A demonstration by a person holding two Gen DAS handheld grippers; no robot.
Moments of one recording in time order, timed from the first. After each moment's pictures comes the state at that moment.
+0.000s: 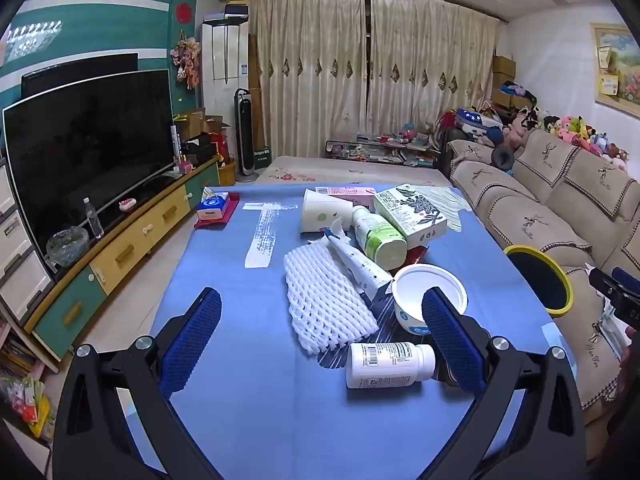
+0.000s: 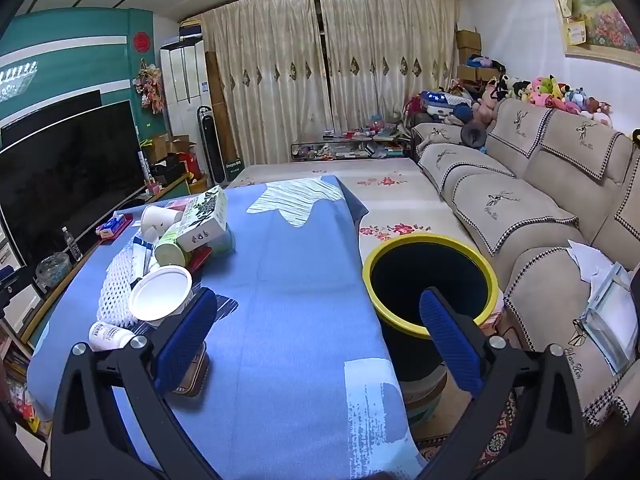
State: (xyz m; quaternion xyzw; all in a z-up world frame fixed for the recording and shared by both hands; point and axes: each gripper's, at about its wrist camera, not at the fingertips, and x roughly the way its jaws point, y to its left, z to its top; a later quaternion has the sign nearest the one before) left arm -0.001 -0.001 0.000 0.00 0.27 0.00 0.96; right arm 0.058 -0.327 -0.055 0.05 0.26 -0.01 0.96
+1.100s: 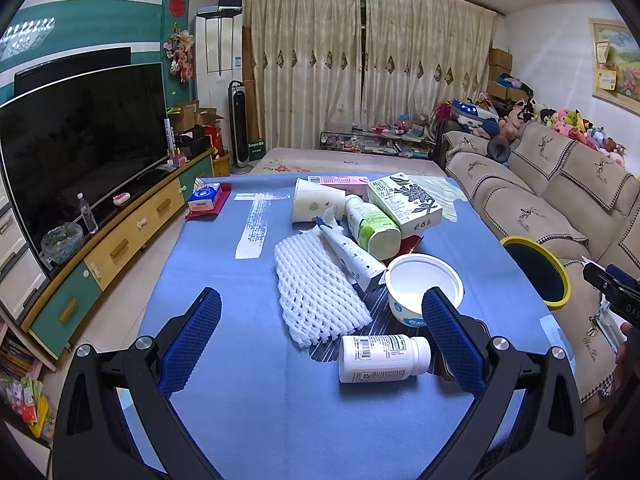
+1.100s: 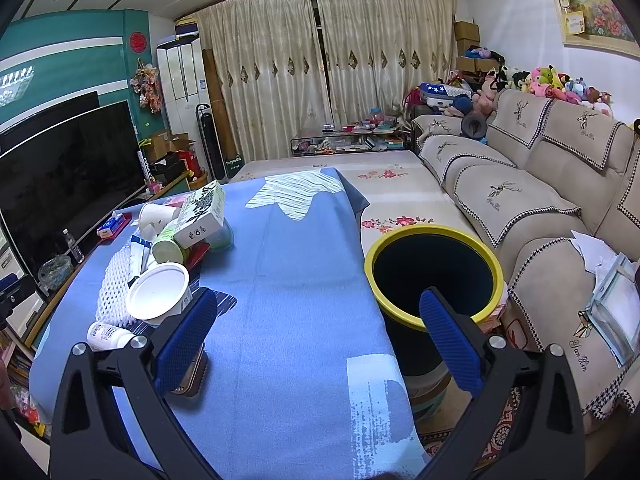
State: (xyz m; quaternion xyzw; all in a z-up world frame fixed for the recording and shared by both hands) left arm 0.009 -0.008 -0.011 -0.01 0.29 -0.01 0.96; right arm 0.063 -0.329 -0.063 0.05 0.27 -0.01 0.96
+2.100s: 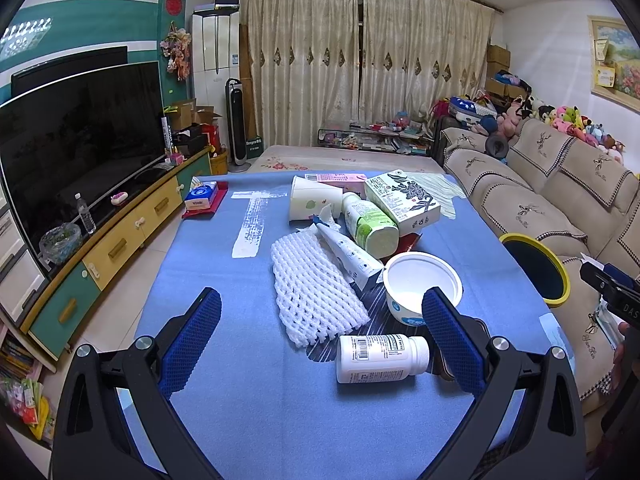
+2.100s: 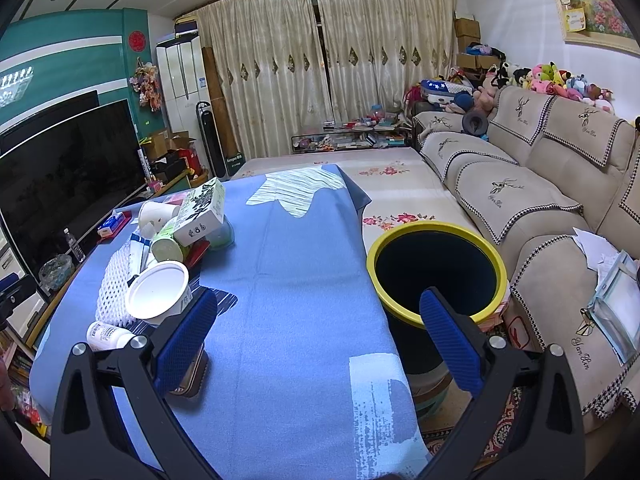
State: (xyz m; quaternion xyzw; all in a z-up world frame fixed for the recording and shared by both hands) left arm 0.010 -0.010 -0.011 -0.01 0.29 -0.01 0.96; right arm 0.065 -0.329 -0.067 0.06 0.28 -0.01 0.96
